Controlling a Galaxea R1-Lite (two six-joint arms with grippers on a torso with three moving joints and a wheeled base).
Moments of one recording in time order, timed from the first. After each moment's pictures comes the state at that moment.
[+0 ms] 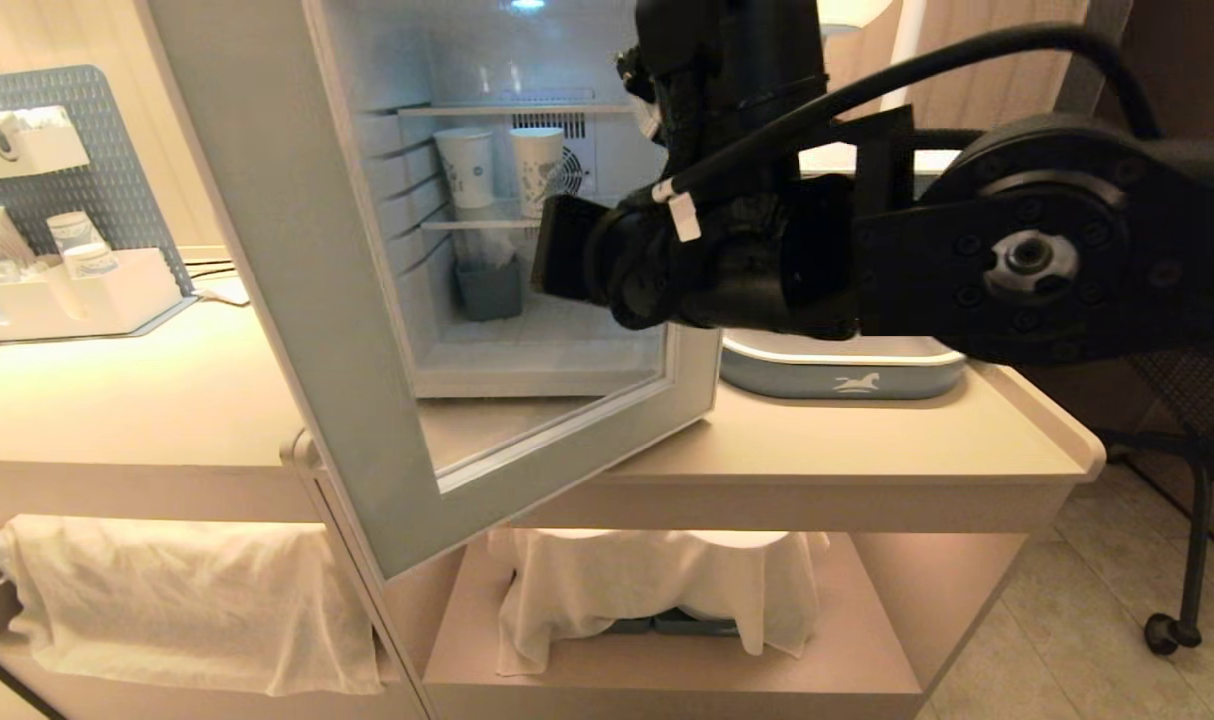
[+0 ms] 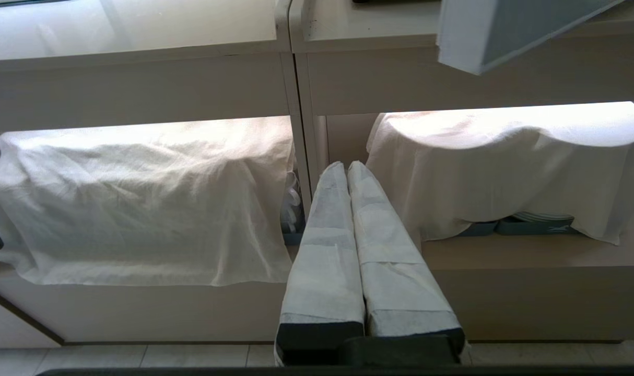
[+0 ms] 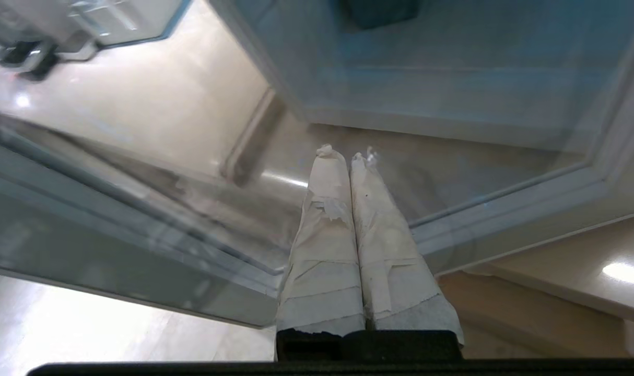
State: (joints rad) left arm 0.00 0.00 0.00 0.00 0.00 0.07; right arm 0.89 2.02 -1.94 0.21 -0.32 0.50
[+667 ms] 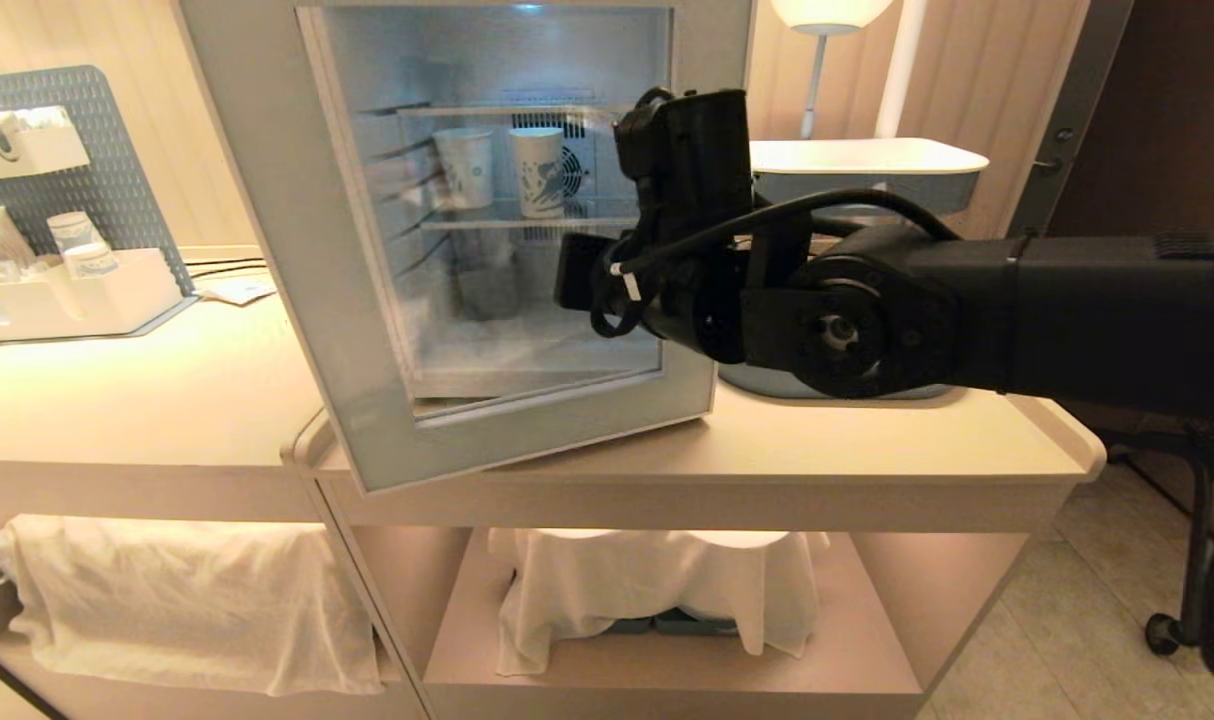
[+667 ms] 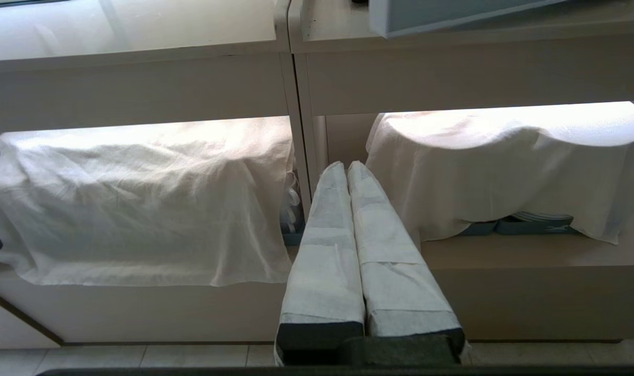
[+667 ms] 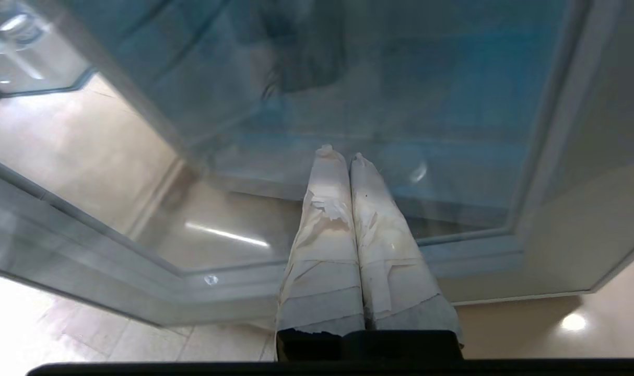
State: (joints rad) left arm 0.00 0.00 0.00 0.00 0.00 0.07; right arm 0.81 2.16 -1.94 0.00 -0.41 0.36
